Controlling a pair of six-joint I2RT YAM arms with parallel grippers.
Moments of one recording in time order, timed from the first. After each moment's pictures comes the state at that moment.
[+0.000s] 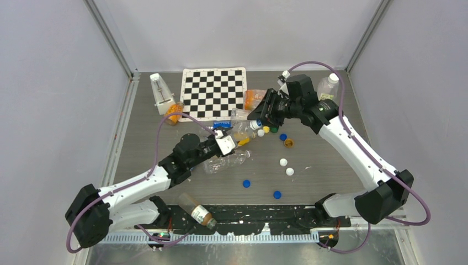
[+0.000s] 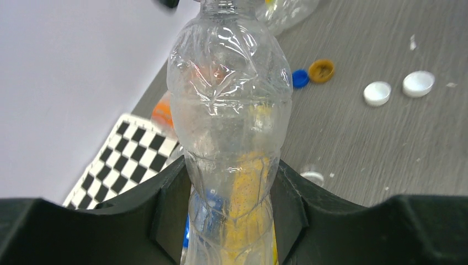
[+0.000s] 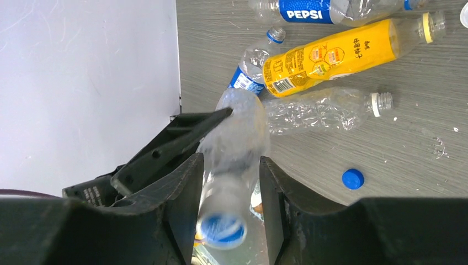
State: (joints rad) left arm -0.81 1.05 0.55 0.41 0.14 0.49; right arm 0.50 1.33 1.37 -0.67 -0.40 0.87
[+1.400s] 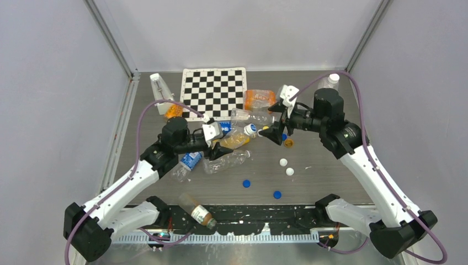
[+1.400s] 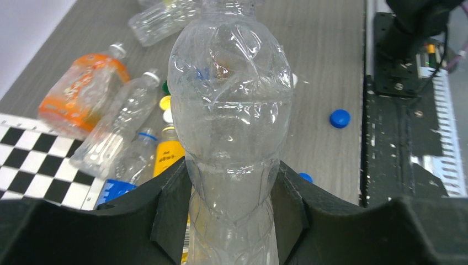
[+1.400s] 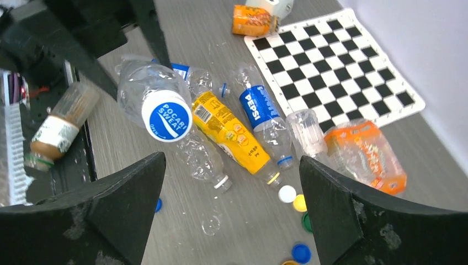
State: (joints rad) left arm -0.62 0.95 0.74 -0.04 0.63 0.28; right arm 0.45 1.05 1.18 -0.46 -0.64 -0.30
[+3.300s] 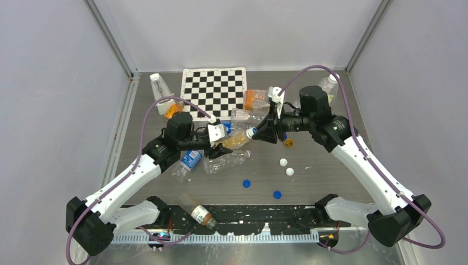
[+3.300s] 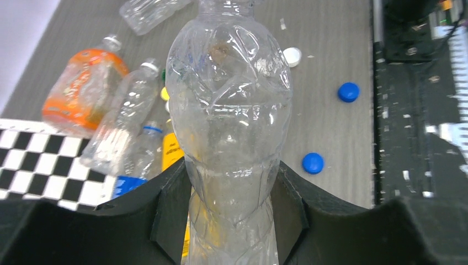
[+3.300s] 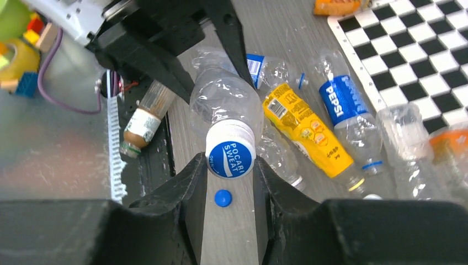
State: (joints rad) left arm -0.62 1.03 0.85 -0.22 0.71 0.45; right arm 0.52 1.12 1.21 -0.56 -0.83 -0.27
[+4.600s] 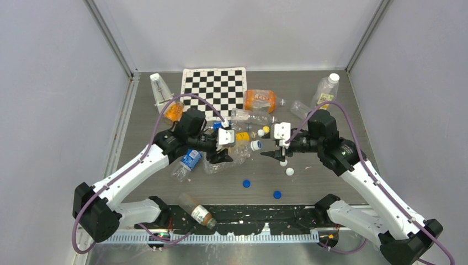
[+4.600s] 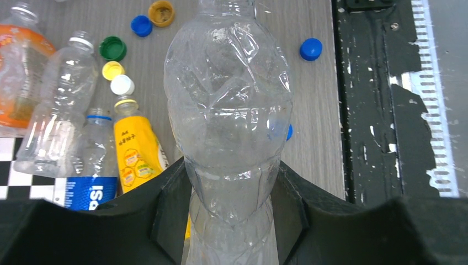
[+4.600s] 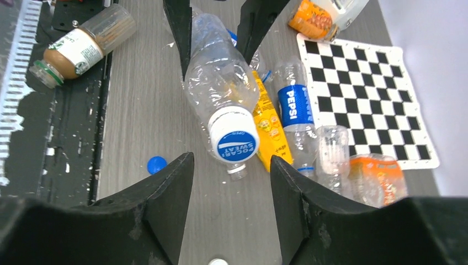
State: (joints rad) left arm -0.67 1.16 0.97 -0.47 0.71 0.61; right arm 0.55 0.88 0.95 -0.51 -0.75 -0.65
